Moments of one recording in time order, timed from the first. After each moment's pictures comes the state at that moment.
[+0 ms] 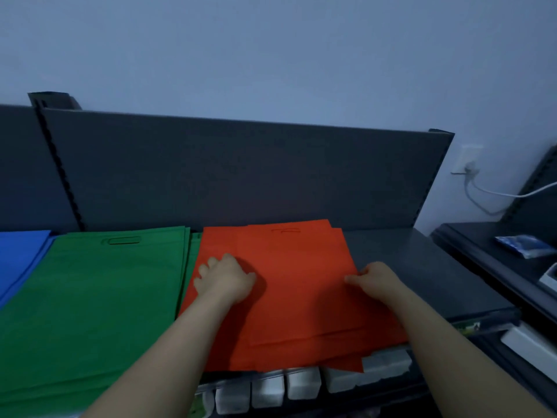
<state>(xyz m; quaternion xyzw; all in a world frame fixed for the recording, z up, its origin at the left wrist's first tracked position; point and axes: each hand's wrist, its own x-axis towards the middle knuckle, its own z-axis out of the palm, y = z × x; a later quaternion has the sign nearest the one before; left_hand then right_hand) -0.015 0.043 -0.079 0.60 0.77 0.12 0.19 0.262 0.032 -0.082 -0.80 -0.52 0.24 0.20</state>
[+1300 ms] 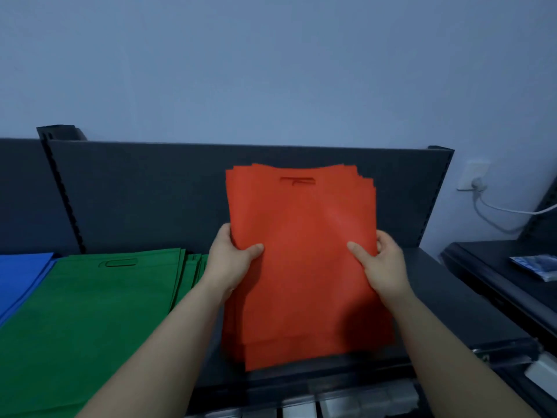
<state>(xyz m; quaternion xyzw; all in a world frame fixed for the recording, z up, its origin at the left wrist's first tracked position) 0.011 0.060 -0.030 0.51 0.54 0.54 0.40 0.266 0.047 -0.037 -0.57 -0.51 0.24 0.59</state>
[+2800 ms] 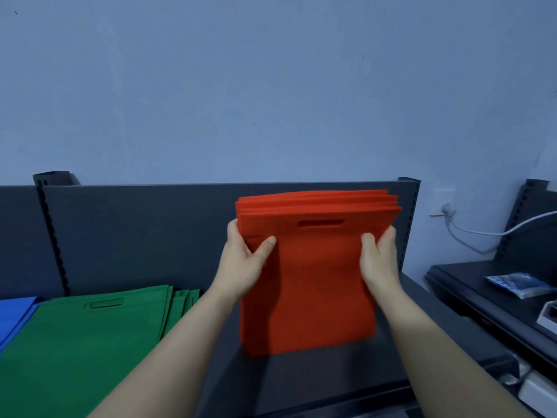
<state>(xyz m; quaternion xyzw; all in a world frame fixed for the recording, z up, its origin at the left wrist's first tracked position) 0.043 0.057 0.015 0.63 0.43 0.59 0.28 0.271 0.041 0.019 -0.57 -0.48 0.14 0.65</state>
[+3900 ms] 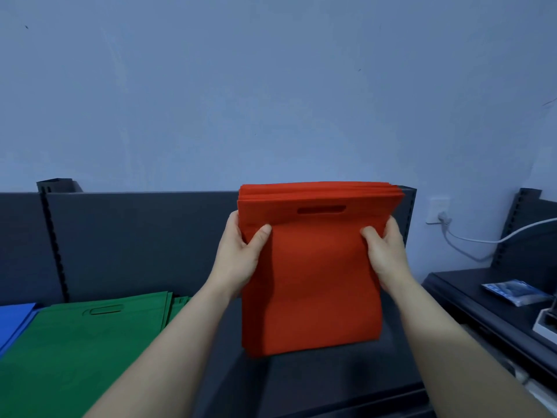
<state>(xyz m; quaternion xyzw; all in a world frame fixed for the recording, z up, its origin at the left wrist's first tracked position) 0.040 0.062 0.034 0.60 0.31 0.64 0.37 0.291 0.049 0.043 -0.52 -0.48 0.22 0.67</state>
